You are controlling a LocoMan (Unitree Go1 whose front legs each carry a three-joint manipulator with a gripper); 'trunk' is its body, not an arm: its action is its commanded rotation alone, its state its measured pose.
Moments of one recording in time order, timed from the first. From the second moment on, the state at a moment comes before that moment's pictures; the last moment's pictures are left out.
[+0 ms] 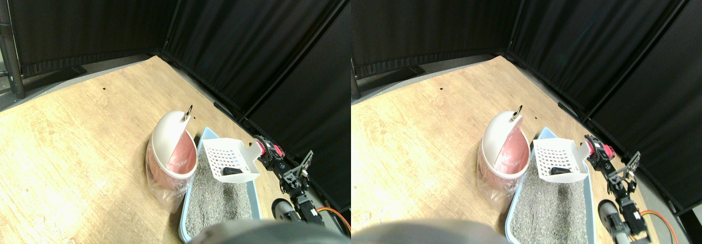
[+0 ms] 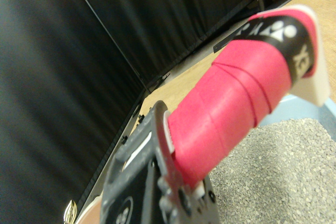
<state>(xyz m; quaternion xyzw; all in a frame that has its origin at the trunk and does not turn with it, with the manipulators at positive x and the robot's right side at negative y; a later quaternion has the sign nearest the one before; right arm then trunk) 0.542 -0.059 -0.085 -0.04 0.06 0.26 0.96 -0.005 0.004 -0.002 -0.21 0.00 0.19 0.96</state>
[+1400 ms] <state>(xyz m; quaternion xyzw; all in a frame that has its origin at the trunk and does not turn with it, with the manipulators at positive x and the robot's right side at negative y) 0.548 -0.013 -0.079 -0.20 0.09 0.32 0.92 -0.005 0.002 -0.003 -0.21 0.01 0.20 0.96</state>
